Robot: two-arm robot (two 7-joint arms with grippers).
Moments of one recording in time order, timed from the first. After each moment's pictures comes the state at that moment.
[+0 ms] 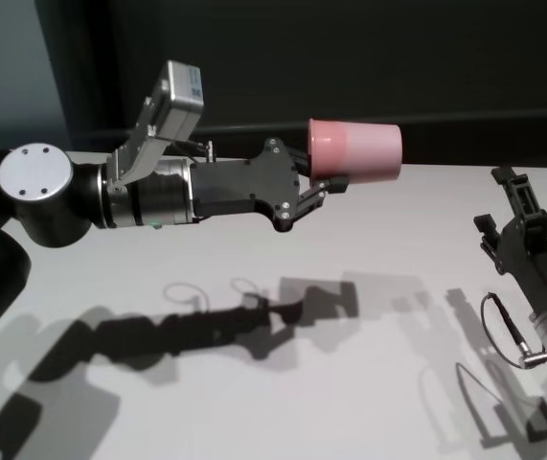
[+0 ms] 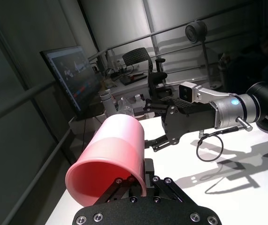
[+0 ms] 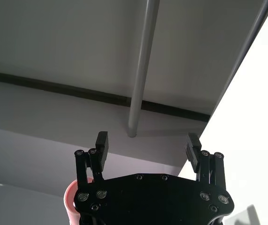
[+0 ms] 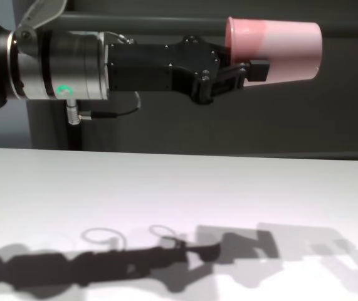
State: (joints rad) left arm -0.74 0.41 0.74 -1.16 -0.51 -0.20 -1.02; right arm -0.07 -0.05 0.14 -1.70 1.40 0.36 0.16
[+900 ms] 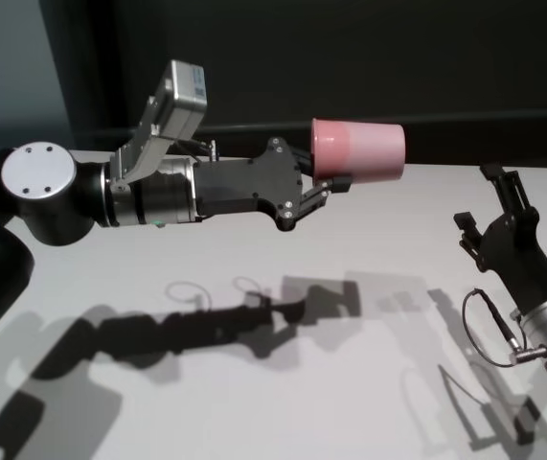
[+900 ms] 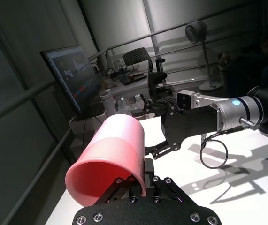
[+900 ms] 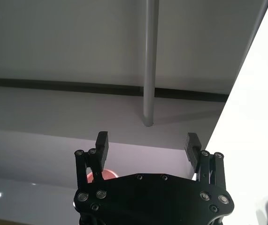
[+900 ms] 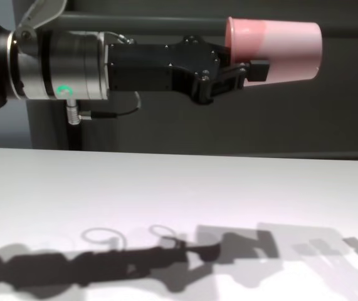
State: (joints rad) left arm -0.74 0.41 0.74 -1.16 -0.51 -0.20 -1.02; right arm -0.06 -0.05 0.12 -1.69 1.57 0.43 0.12
